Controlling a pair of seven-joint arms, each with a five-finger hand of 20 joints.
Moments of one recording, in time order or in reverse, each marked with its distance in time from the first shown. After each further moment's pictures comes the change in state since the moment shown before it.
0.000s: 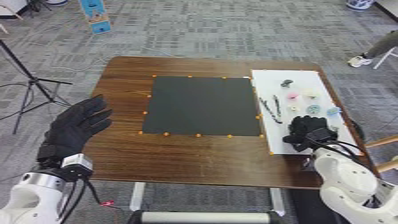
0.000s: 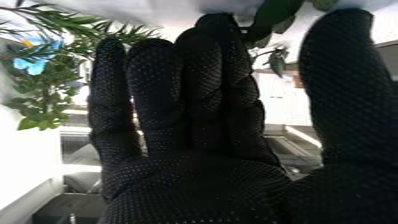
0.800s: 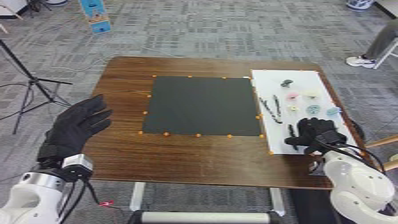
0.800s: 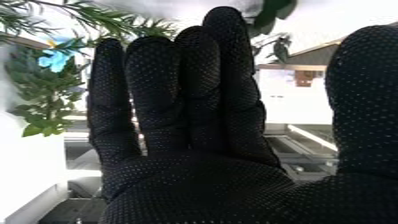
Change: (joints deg) left arm 0.0 0.1 -0.1 0.0 1.3 -0.1 -0.4; right arm -9.1 2.3 9.2 -3.8 2.6 0.5 -1.7
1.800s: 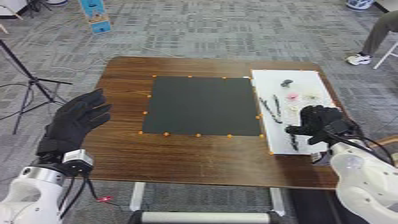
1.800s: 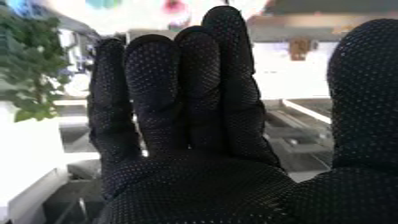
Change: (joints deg) left arm -2.2 0.6 0.3 0.4 2.0 0.1 -0.2; right arm -3.3 0.3 6.9 -4.7 0.9 0.4 -1.2
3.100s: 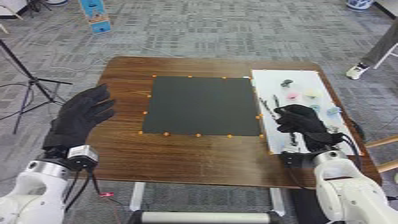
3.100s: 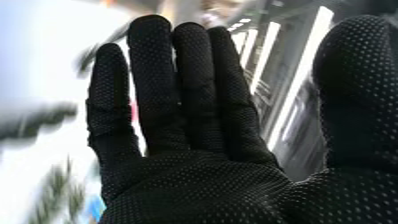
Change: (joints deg) left arm -3.3 -0.2 1.7 1.6 1.0 -1.8 0.1; right arm -4.2 -21.1 7.6 1.5 49.6 14.5 -21.8
